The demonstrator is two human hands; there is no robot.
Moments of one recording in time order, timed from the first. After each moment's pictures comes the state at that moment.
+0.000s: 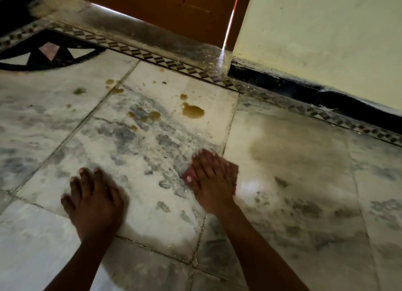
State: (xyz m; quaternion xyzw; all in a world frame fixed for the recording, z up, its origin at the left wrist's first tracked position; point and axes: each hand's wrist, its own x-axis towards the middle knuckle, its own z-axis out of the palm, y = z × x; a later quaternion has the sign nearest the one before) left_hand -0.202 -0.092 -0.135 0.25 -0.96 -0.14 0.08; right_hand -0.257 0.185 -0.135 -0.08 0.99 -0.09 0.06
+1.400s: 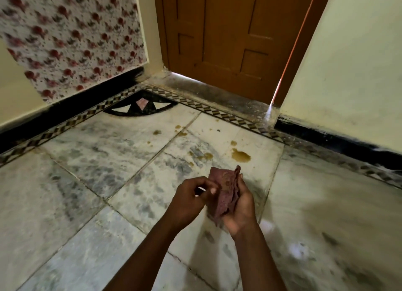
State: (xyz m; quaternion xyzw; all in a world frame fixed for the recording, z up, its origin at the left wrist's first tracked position) left_hand -0.236 -0.048 0.001 0.02 -0.80 -0.60 -0.01; right_hand -0.266 0.094 -0.014 0.21 0.36 -0.89 0.21
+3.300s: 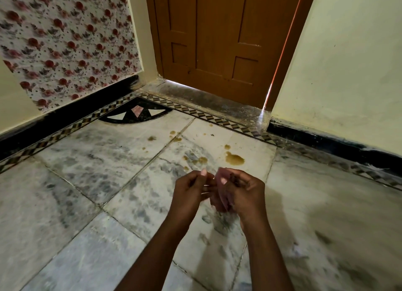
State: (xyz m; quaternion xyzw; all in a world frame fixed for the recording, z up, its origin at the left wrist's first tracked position) left_hand -0.234 -0.017 0.025 0.14 -0.66 -0.74 0.05; right_hand -0.260 0.125 0.022 0.05 0.66 -0.75 -0.02
